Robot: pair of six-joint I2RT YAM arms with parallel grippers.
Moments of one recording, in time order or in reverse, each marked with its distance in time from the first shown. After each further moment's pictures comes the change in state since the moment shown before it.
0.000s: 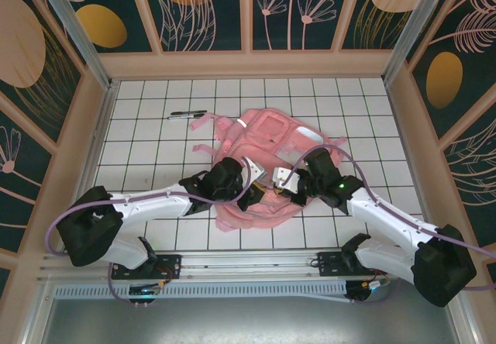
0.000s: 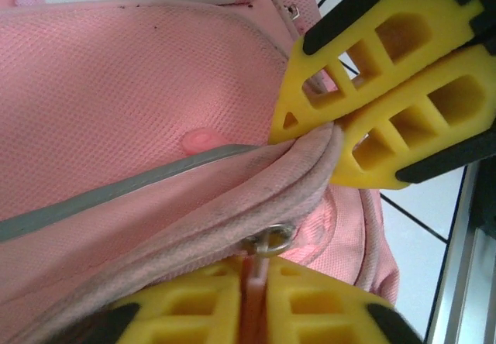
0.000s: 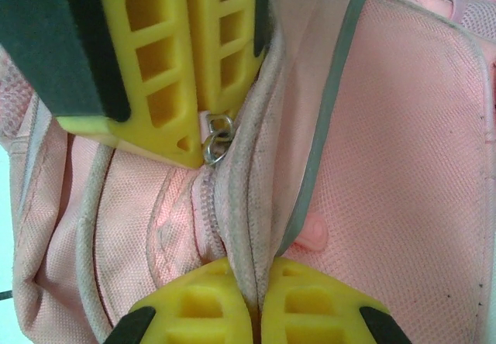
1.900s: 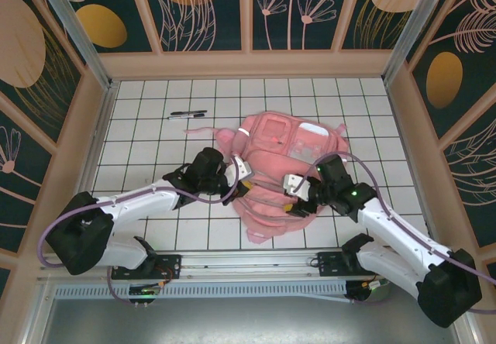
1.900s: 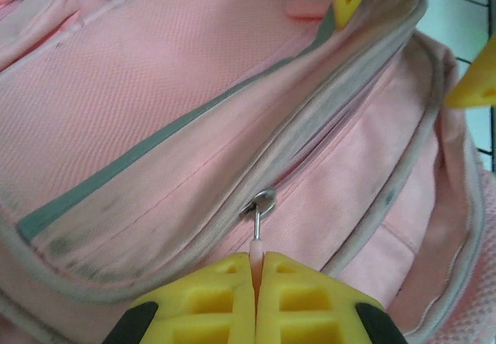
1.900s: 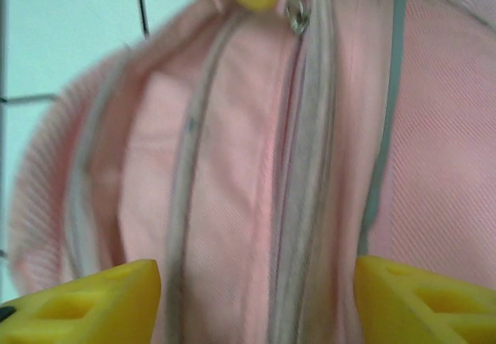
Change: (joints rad) left arm 0.168 -0.072 -0.043 -0.064 0.200 0.385; right arm -0.076 -0.136 -0.037 -0.164 -0.110 0.016
